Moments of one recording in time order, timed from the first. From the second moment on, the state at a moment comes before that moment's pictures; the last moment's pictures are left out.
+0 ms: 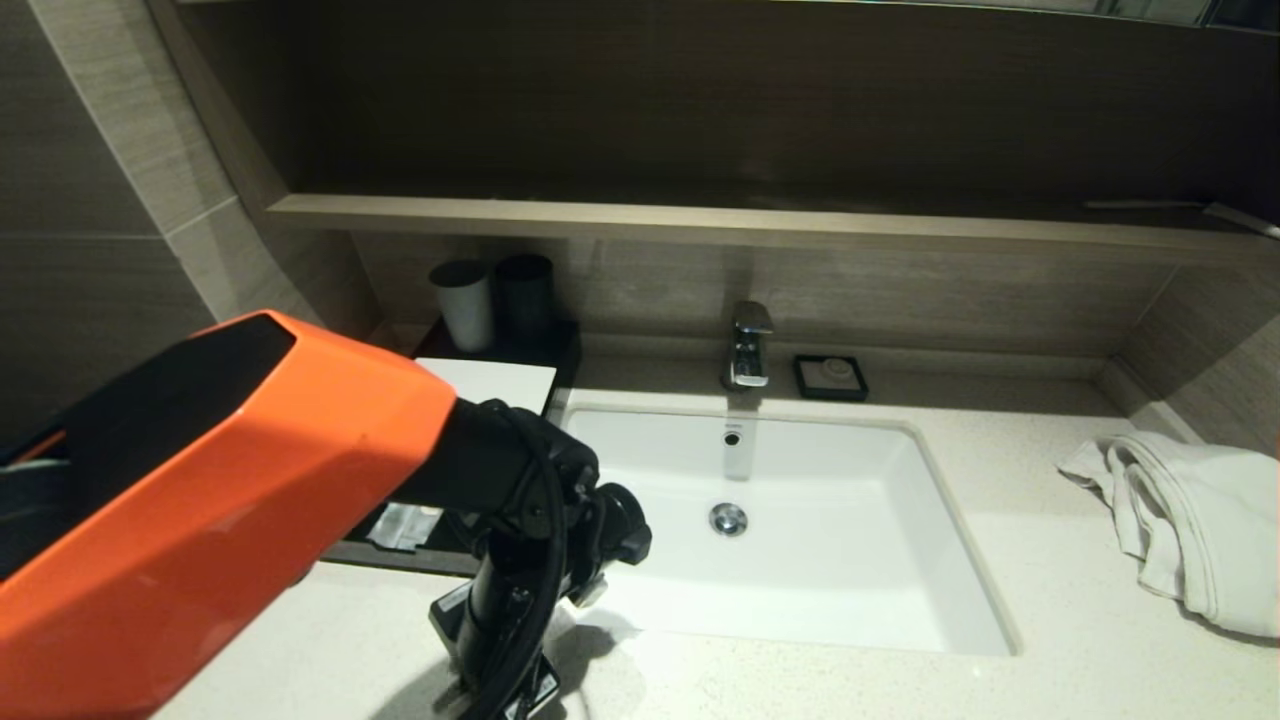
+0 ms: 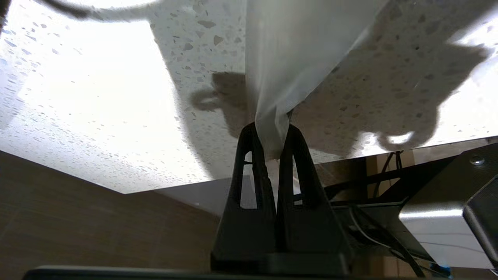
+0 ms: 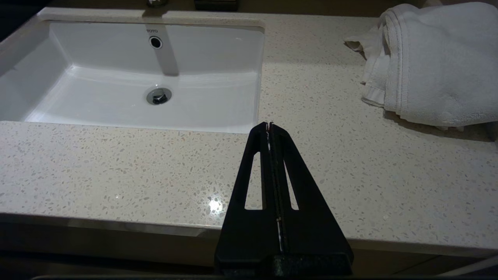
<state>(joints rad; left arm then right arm) -0.74 2.19 -1.45 1.01 0.26 0.01 0.00 0.00 0.00 0.00 0.00 0.00</state>
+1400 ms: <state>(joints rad) -0.69 2.04 -1.58 1.12 0.26 -0.02 0.00 0.00 0.00 0.00 0.00 0.00</state>
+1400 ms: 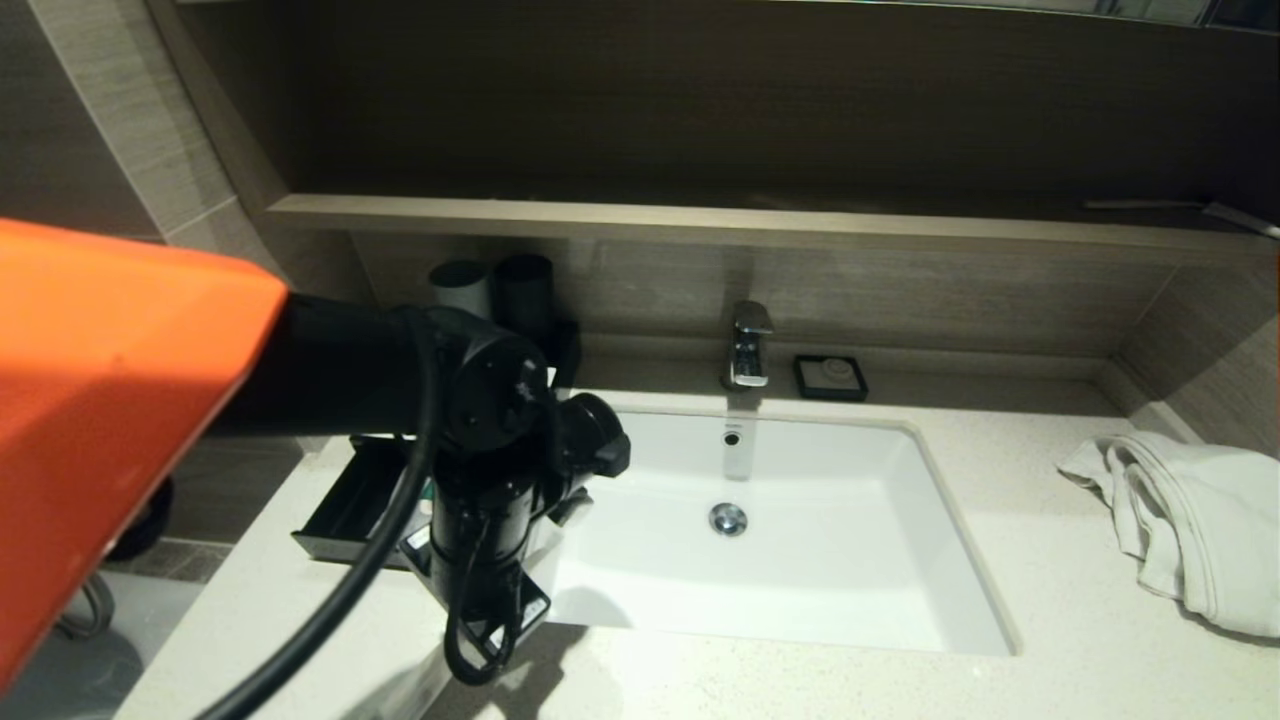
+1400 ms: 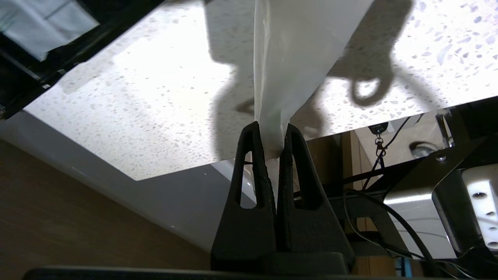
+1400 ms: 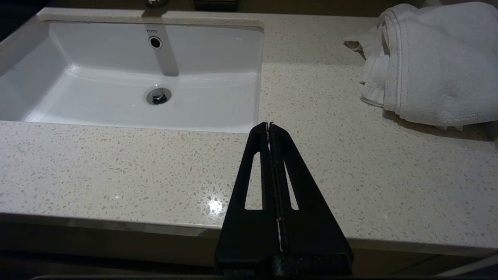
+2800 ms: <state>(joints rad) -0.34 2.16 -1.82 1.24 0.25 -0.02 0.00 0.00 0.00 0.00 0.00 0.00</state>
